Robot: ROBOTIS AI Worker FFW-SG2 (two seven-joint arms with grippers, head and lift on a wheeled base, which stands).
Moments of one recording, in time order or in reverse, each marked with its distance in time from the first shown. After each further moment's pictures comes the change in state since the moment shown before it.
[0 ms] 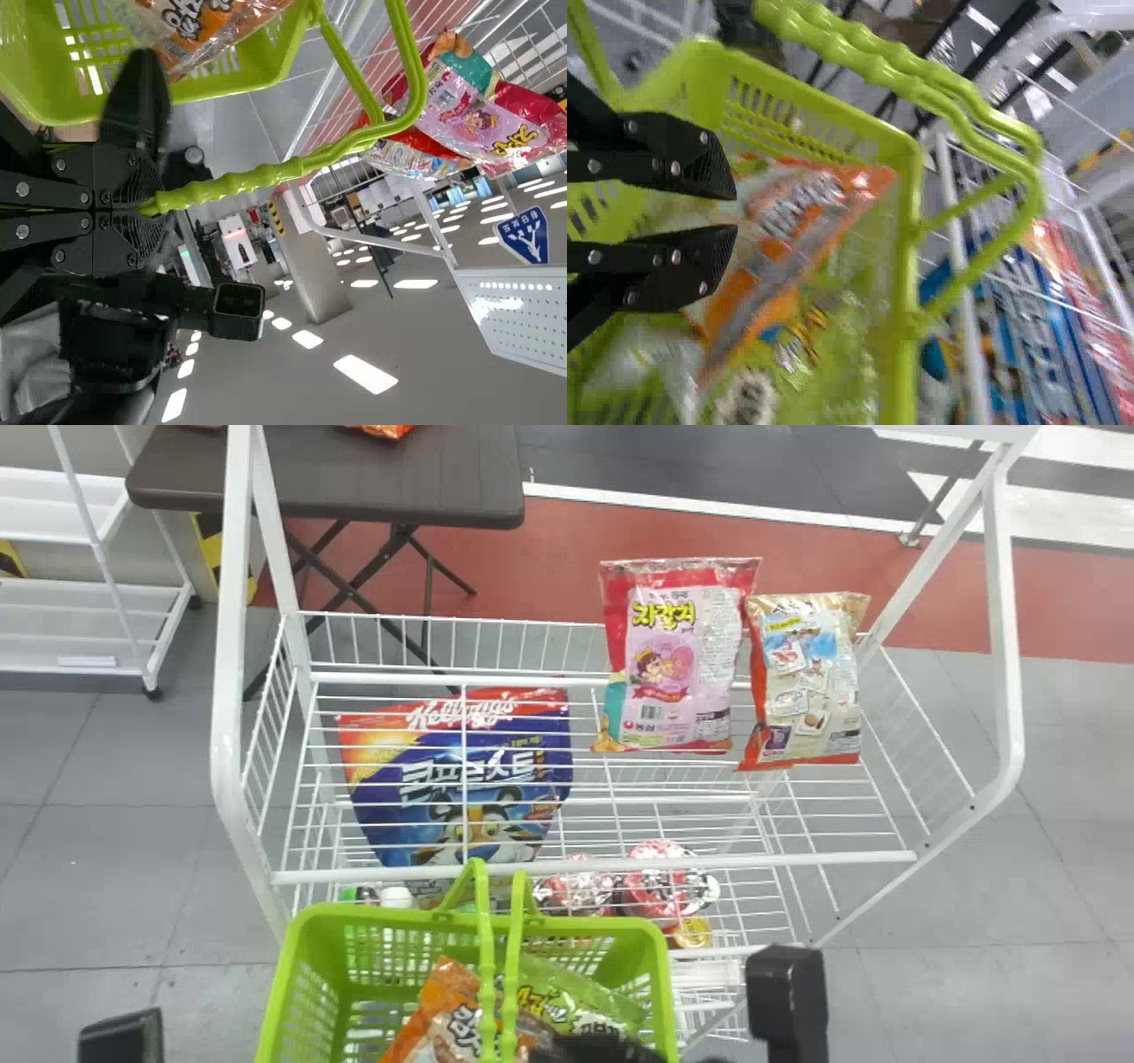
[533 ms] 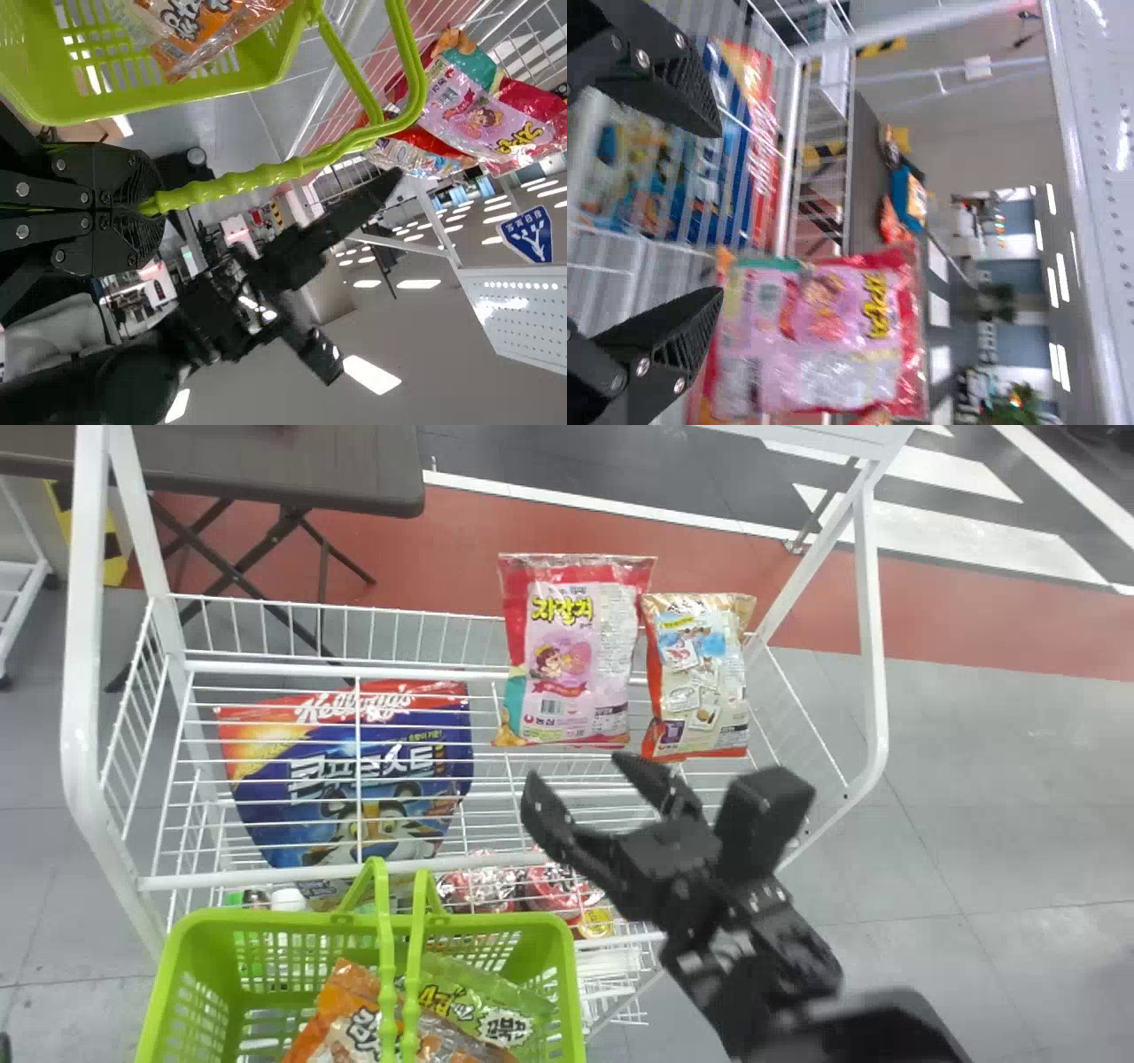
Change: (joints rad) left arm -0.002 0.000 -0.013 -0.001 -0.010 0.000 0.003; right arm -0.319 0.014 -0.049 0.285 0.084 -0.567 -0.227
